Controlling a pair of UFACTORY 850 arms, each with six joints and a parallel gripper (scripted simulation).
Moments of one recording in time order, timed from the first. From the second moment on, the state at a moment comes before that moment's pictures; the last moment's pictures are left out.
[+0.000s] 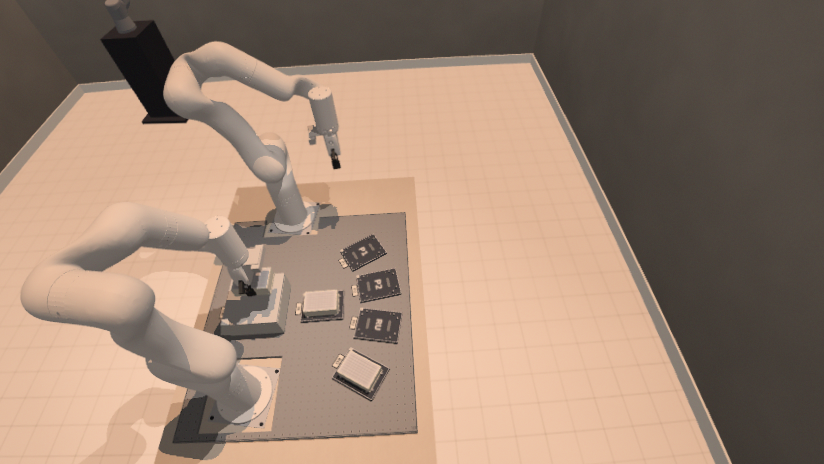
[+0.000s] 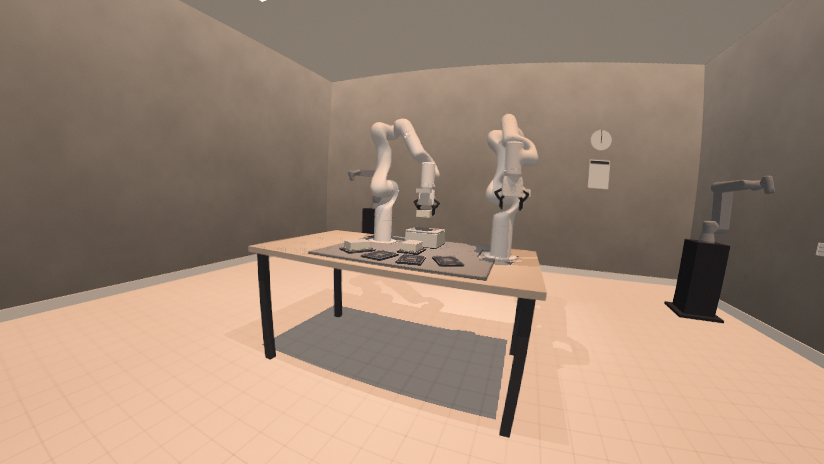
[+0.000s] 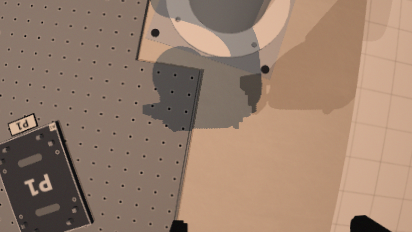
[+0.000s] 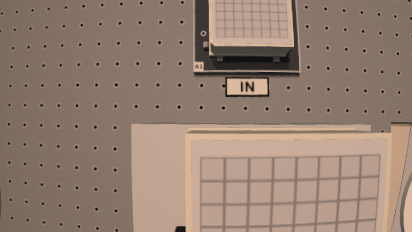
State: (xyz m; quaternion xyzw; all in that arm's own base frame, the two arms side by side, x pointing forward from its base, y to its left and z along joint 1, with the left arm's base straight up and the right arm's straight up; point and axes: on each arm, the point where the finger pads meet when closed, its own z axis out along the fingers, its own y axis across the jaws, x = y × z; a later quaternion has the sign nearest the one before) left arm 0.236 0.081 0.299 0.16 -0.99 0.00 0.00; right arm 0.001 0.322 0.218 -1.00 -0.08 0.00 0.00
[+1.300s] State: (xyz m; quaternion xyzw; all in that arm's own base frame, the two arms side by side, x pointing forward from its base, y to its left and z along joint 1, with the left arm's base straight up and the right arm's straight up) left arm 0.236 0.081 0.299 0.16 -0.99 0.00 0.00; right arm -0.036 0.311 0.219 -1.00 -0.08 0.00 0.00
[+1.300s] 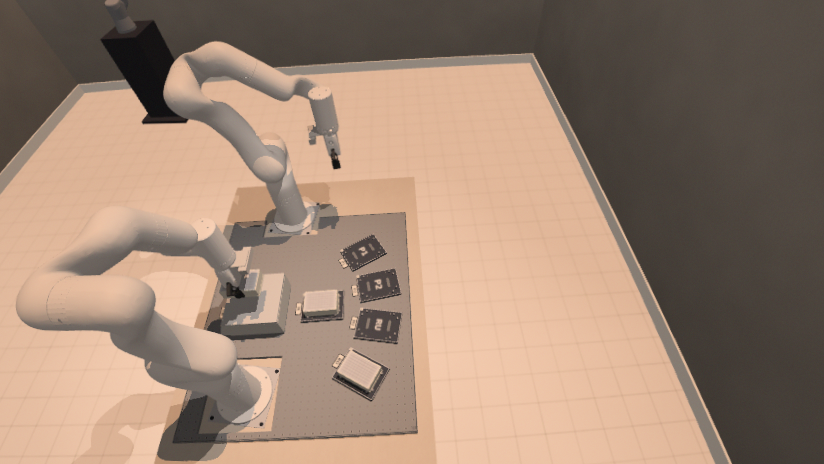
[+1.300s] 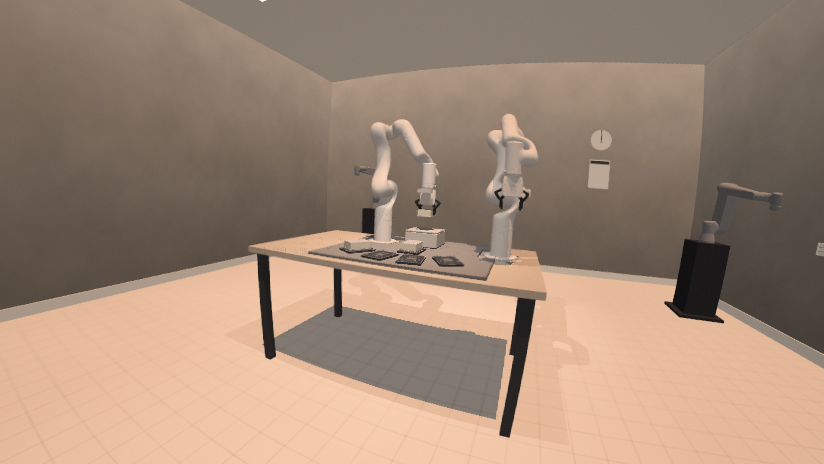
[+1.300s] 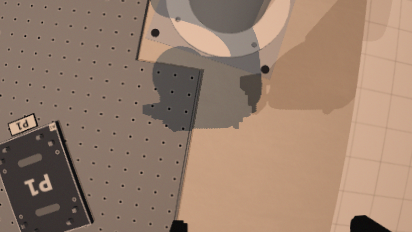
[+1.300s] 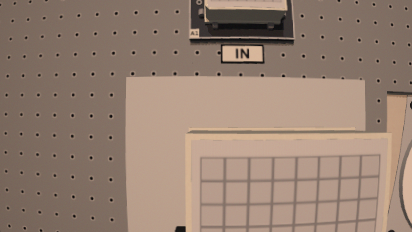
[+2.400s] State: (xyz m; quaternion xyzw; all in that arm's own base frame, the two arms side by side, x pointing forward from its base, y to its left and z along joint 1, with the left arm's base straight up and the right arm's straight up) left arm 0.236 0.081 0.299 0.16 -0.99 0.00 0.00; right arm -0.035 0.311 0.190 -1.00 -0.08 0.00 0.00
